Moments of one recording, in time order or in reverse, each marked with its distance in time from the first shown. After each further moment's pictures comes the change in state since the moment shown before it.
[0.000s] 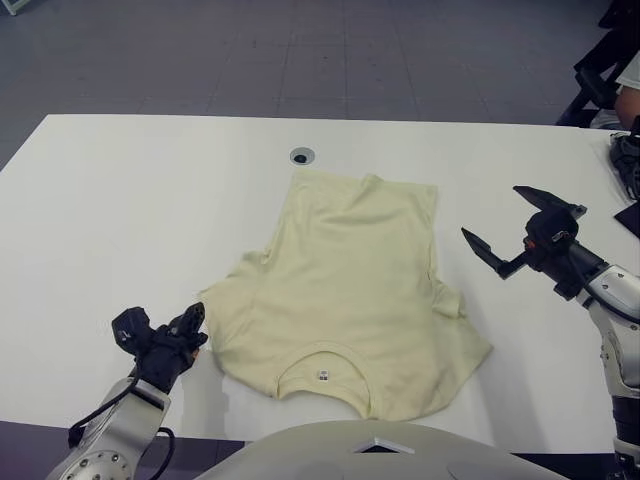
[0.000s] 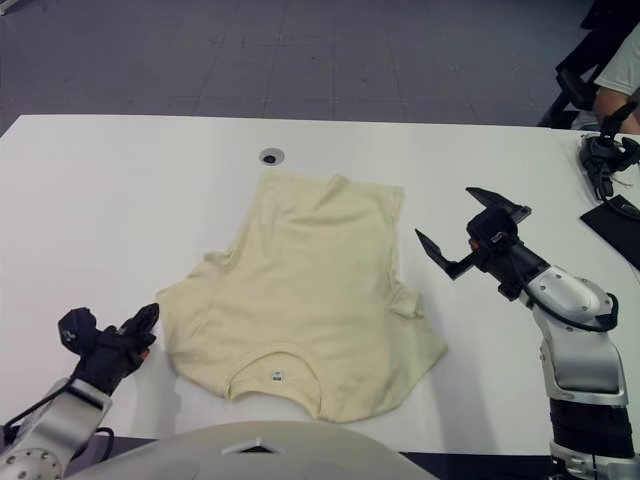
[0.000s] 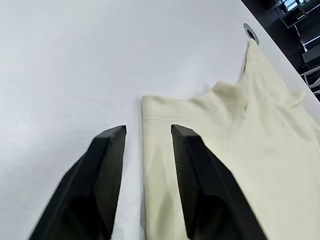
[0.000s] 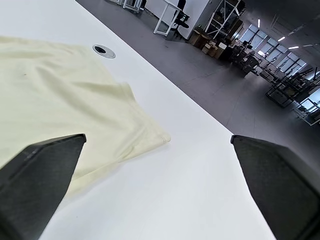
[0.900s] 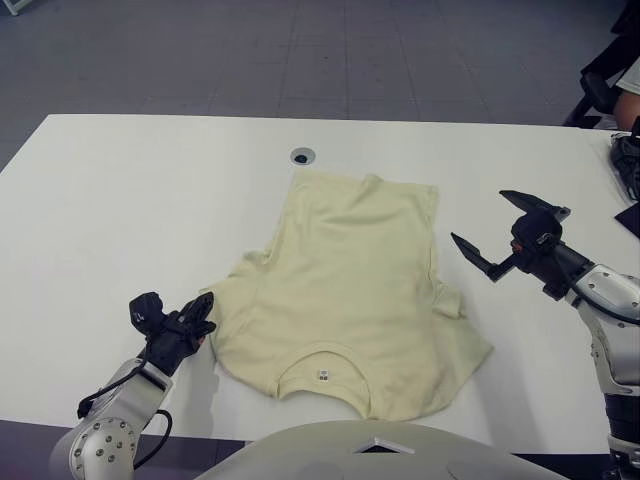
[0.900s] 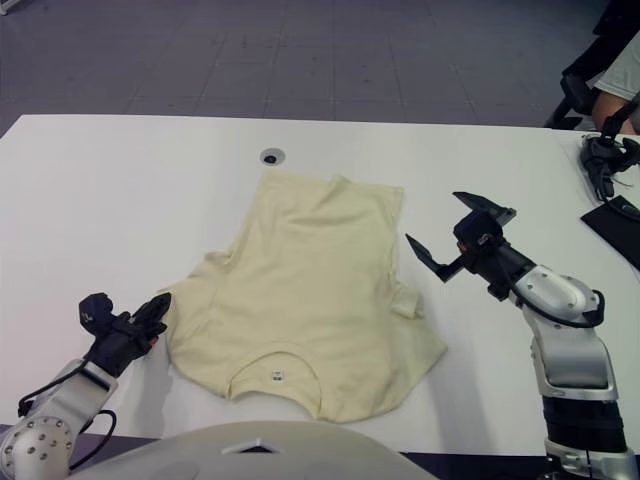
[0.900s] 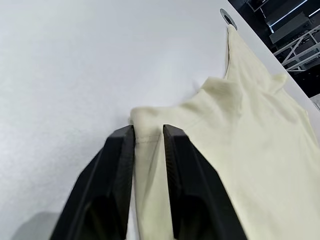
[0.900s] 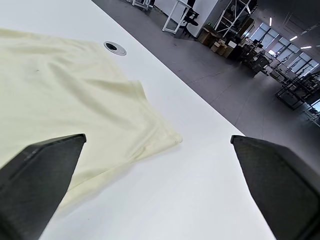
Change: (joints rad) left arm -0.085 0.139 -0.102 0.246 0.092 -0.128 -0.212; right arm -0.016 0.002 0.049 0.010 -0.022 -0.002 0.003
